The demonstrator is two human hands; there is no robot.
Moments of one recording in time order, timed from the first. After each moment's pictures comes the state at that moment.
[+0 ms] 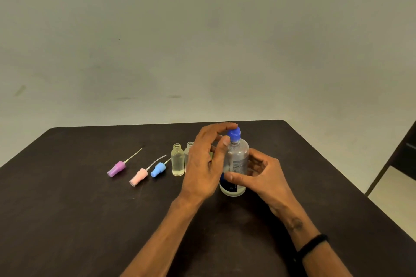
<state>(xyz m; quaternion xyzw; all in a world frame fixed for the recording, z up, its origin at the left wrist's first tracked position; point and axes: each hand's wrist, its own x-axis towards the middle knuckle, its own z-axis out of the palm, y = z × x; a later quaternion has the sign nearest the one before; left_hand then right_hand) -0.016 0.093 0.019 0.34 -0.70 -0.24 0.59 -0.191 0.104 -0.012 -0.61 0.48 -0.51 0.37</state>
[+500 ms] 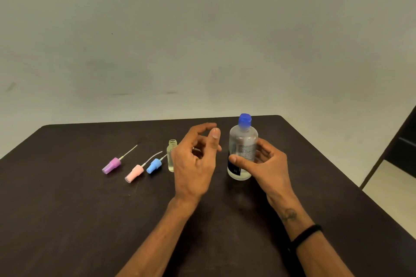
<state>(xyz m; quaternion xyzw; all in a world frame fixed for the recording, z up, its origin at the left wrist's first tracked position) -0.018 0.099 0.010 0.39 -0.59 -0.22 0.67 -0.197 0.093 -0.018 -0.54 0.50 -0.60 0.32</state>
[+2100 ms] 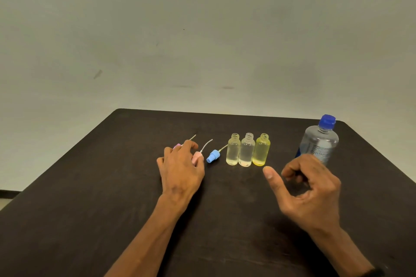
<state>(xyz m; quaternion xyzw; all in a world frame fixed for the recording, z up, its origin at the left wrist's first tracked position) 0.137 0.095 -0.039 0.73 -0.57 -0.02 0.37 -0.123 0.136 -0.014 -0.72 0.39 -0.57 -0.08</state>
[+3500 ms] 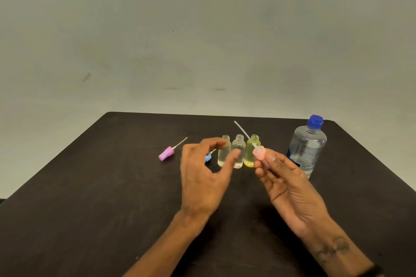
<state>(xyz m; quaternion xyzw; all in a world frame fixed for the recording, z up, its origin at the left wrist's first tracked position) 0.067 0.132 -0.009 0.52 -0.58 -0.08 0.62 -0.108 0.139 0.010 -0.30 0.28 -0.61 0.67</state>
